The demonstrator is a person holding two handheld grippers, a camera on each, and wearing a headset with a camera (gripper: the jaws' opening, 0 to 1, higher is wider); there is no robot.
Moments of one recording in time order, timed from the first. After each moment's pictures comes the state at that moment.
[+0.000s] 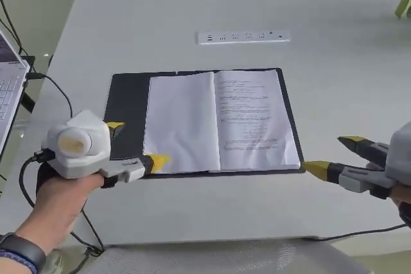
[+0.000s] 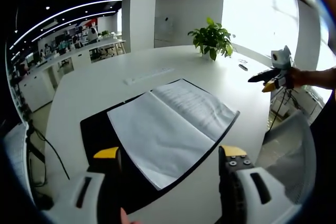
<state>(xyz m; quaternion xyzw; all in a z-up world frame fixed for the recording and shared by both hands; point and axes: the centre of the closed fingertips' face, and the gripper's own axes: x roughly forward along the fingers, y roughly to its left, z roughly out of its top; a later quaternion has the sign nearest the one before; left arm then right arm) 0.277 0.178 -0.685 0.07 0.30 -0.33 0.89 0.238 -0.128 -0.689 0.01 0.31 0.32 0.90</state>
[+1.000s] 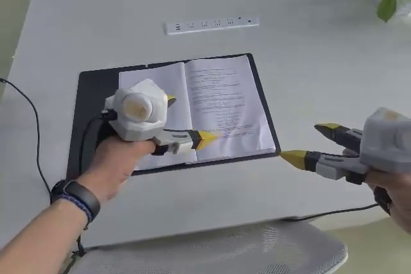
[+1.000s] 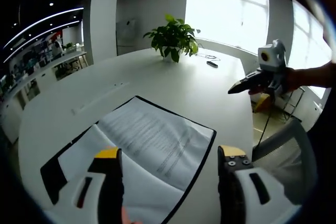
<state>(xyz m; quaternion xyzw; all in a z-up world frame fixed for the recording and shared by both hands) 0.303 0.016 -0.688 0.10 0.28 -0.47 0.83 0.223 -0.139 -0.692 0.03 0.31 0.31 0.90</state>
